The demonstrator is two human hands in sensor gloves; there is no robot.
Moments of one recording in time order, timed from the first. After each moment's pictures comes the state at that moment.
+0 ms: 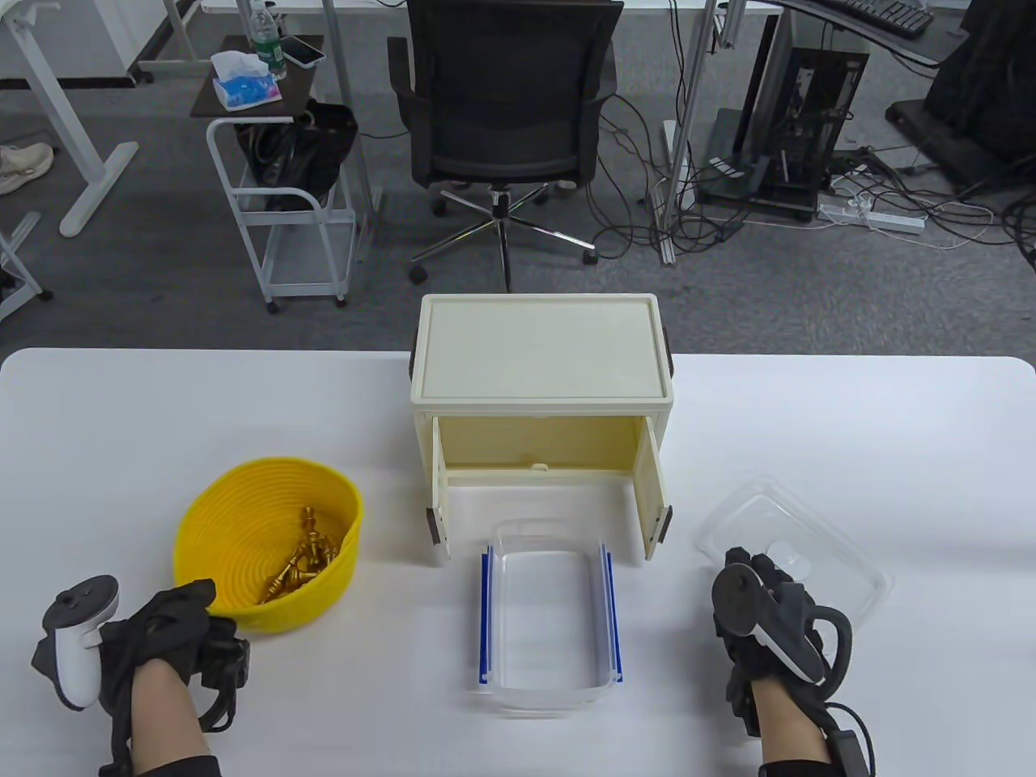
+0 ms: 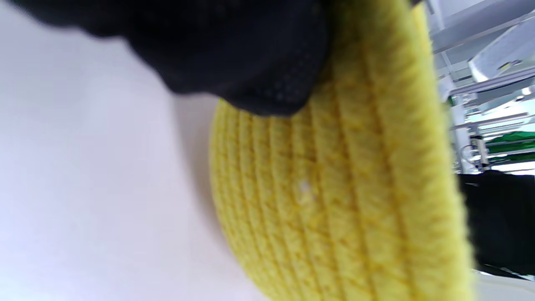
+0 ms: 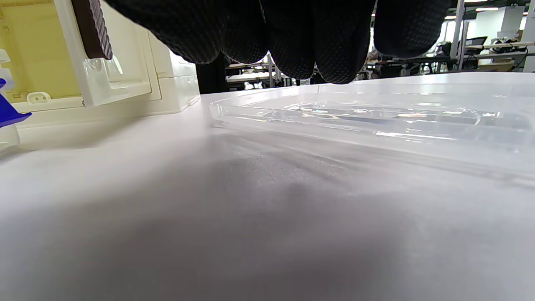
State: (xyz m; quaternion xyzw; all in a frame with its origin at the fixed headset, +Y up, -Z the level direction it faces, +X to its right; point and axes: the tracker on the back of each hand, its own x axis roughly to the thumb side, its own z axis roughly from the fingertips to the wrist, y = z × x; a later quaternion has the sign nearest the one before) left_hand -0.411 -0.742 -0.275 -0.15 0.34 0.56 0.74; right_hand 0.233 -0.756 -0.296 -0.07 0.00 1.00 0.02
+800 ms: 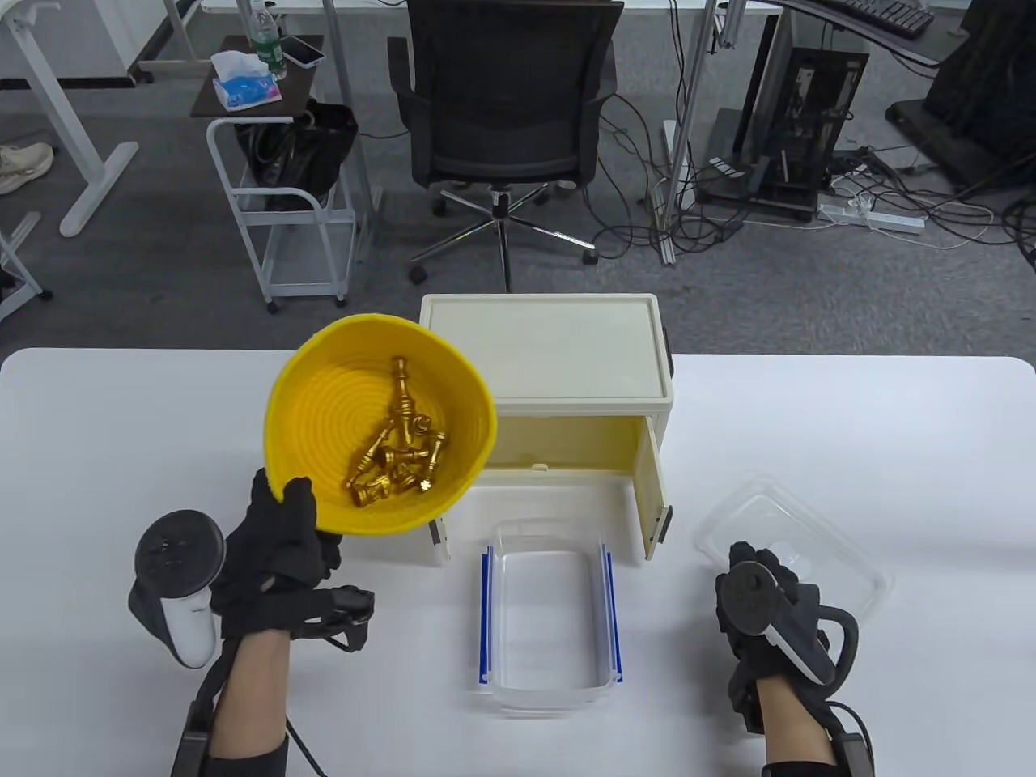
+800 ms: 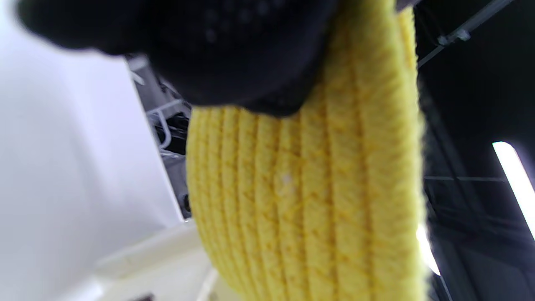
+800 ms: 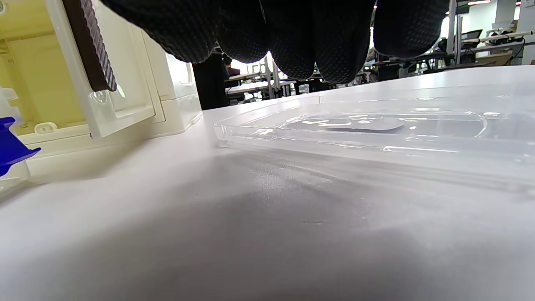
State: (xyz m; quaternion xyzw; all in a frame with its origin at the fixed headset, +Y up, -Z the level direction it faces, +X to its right) left_hand -0.256 -0.608 -0.296 0.11 0.06 0.54 0.83; right_hand 0.242 -0.754 -0.296 -0.08 -0.02 1.00 0.06
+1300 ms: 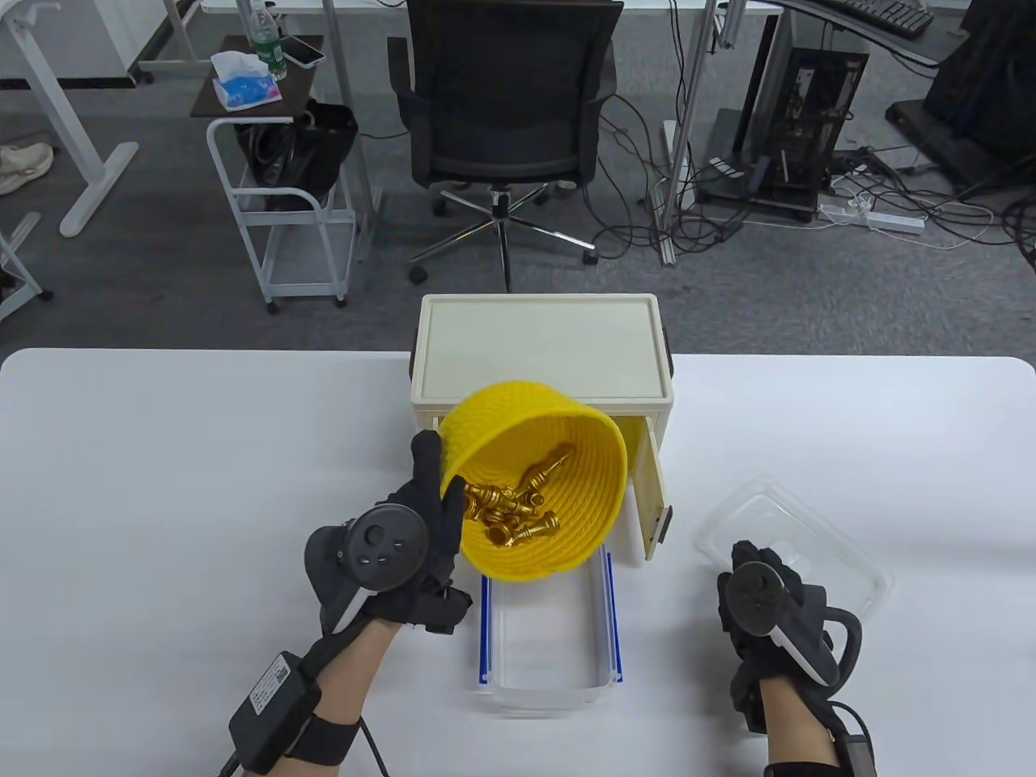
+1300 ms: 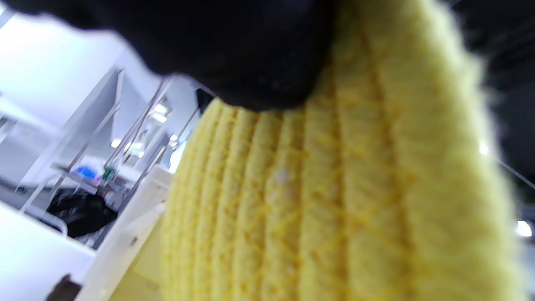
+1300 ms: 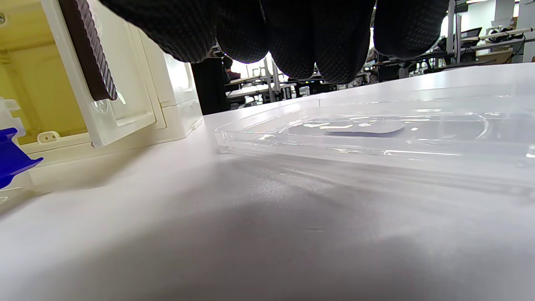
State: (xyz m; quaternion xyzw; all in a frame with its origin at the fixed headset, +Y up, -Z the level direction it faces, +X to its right) left_hand -0.145 -0.607 -0.308 0.22 -0.10 0.23 0.94; right_hand 0.244 -0.754 -0.296 -0.08 -0.02 0.99 0.07
